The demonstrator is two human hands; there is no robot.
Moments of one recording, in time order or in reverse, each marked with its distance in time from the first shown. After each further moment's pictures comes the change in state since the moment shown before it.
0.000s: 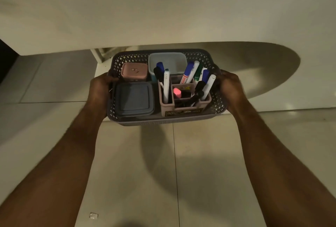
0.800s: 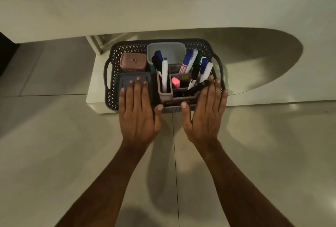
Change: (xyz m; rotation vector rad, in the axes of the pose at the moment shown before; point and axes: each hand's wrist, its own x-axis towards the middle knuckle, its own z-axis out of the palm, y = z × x) left_hand -0.104 -0.086 0.077 1.617 0.392 0.823; right_hand -0.098 0.090 0.048 -1.019 0.387 -0.801
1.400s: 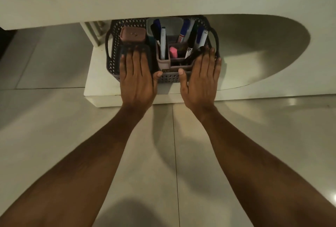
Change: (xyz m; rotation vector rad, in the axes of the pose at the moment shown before) left_hand 0.068 -0.011 0.038 0.033 0.018 0.003; right_hand 0.068 -0.003 0.032 -0.139 -0.112 -0.007
